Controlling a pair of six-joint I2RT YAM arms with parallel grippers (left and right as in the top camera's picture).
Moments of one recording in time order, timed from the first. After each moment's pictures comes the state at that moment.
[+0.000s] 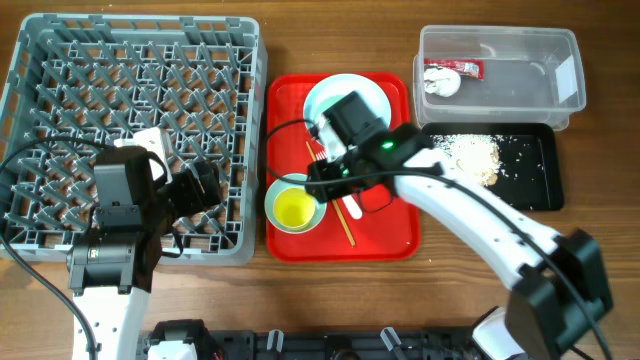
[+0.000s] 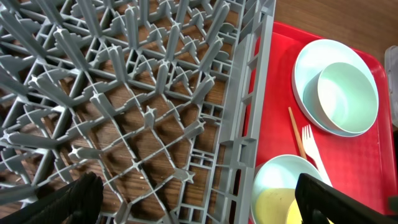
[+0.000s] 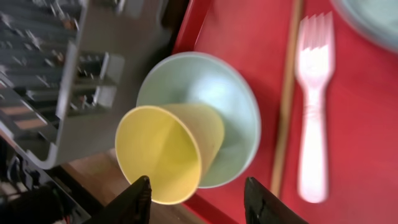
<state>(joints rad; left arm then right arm) 0.03 0.92 0.86 -0.78 0.09 -0.27 0.67 1.69 1.30 -0.81 -0.33 0.34</state>
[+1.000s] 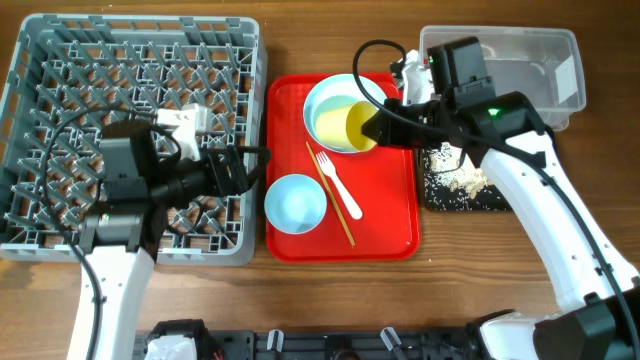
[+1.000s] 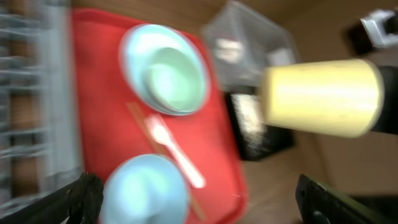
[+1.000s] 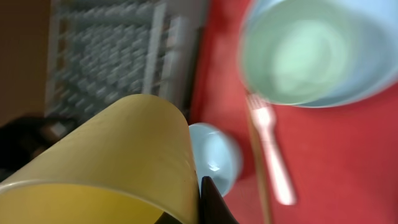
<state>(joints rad) 0.03 1.09 0.86 -0.52 0.80 -0.29 0.31 1.54 1.38 -0.85 -0.60 0.37</state>
